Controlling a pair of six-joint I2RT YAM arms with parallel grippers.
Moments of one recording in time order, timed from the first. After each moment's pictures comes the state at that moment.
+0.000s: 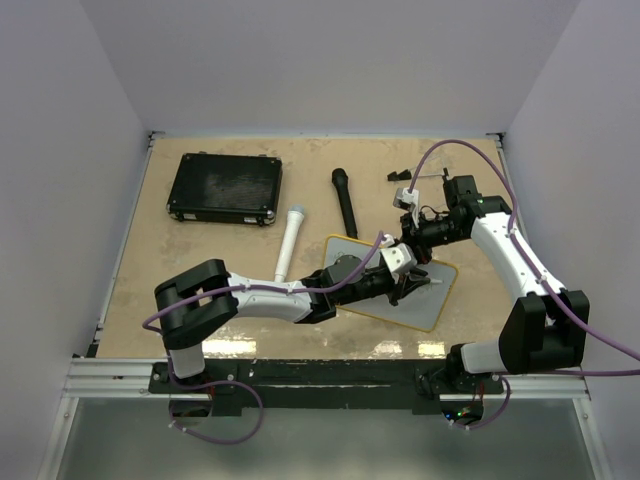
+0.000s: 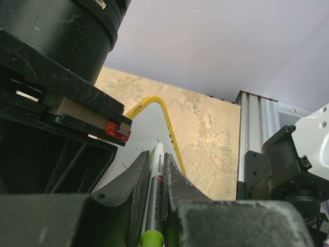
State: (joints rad) left arm -1.20 1.80 1.00 0.84 0.07 -0.12; right arm 0.12 1.39 1.11 -1.03 -1.00 -0.82
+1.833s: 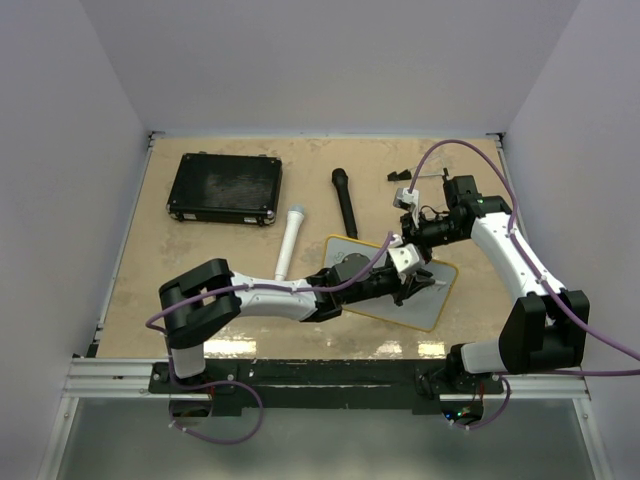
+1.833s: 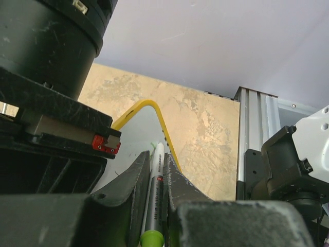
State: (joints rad) left arm -1.21 1.82 1.05 0.77 0.07 -0.10; right arm 0.12 1.39 1.11 -1.03 -1.00 -0.82
